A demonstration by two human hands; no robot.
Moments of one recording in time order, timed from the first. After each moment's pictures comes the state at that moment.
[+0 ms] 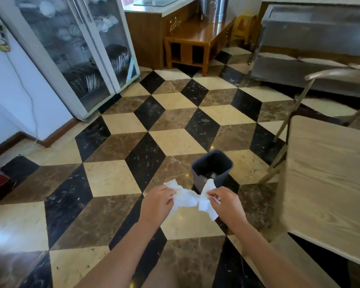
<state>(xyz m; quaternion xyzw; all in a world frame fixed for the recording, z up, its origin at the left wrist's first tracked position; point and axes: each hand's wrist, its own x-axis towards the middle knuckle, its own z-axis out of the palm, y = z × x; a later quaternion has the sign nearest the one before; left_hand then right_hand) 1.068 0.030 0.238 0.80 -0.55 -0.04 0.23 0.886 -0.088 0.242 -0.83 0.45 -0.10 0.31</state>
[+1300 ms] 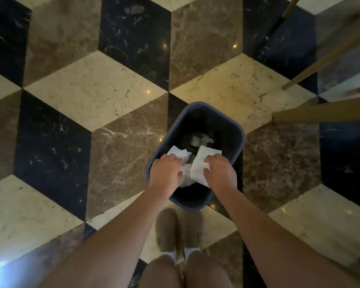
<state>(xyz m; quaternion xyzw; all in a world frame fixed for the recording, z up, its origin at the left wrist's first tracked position) 1.198 -0.463 -0.253 0.67 -0.68 -0.28 -0.09 1.044 -0.485 -0.262 -0.69 0.65 0.10 0.30</state>
